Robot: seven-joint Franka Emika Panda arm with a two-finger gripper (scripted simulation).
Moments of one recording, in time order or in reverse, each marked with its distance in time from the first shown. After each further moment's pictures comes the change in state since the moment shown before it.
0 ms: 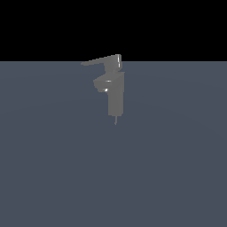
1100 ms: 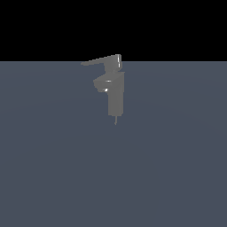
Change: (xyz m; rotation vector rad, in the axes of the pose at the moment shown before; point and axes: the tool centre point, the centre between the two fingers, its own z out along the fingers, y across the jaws) arm -0.065 0.027 0.018 -0.038 0.033 -0.274
